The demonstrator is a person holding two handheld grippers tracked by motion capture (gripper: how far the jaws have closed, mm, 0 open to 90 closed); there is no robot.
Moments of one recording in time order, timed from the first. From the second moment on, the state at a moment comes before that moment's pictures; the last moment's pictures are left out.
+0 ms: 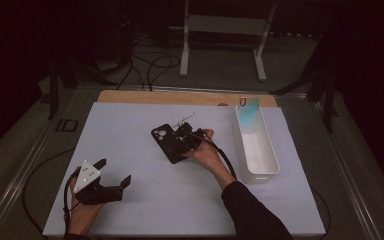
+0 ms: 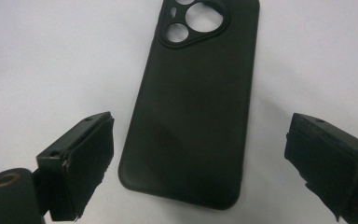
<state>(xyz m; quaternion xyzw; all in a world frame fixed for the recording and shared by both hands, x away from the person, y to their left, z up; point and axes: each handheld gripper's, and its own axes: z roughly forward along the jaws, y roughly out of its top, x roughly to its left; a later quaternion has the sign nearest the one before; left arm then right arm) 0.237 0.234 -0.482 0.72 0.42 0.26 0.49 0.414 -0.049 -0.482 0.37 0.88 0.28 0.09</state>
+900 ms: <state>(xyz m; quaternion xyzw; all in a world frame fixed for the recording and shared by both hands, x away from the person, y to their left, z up) 0.236 0.235 -0.482 0.72 0.42 0.26 0.49 0.419 -0.035 -0.510 0.37 0.89 0.24 0.08</state>
